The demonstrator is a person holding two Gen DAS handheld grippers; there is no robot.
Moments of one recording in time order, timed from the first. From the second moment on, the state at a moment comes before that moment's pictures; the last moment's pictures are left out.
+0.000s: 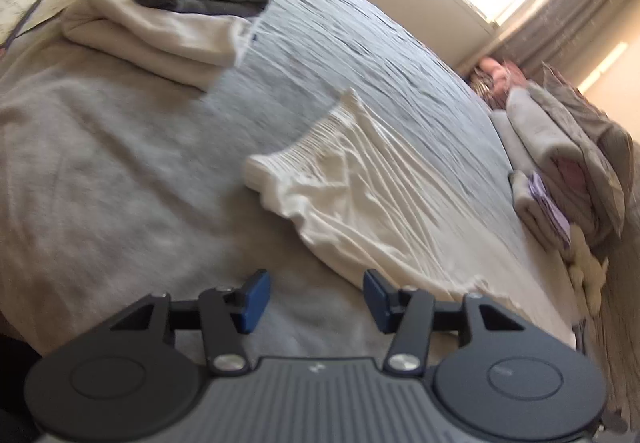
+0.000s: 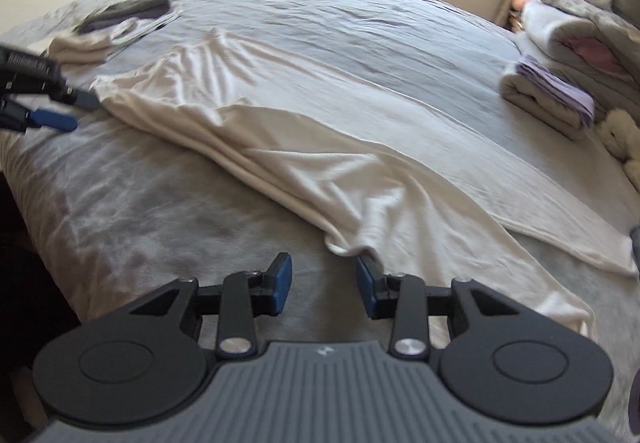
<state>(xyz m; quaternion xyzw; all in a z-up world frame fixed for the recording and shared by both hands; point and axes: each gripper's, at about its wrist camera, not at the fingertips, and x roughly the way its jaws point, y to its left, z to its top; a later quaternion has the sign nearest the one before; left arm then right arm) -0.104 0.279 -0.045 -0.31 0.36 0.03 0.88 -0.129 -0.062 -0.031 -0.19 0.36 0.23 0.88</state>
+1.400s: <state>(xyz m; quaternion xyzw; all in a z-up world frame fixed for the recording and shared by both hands) -0.092 0.312 -0.018 -0.34 0.34 0.08 0.87 -0.130 -0.130 0.014 0.14 0.38 0.13 0.91</state>
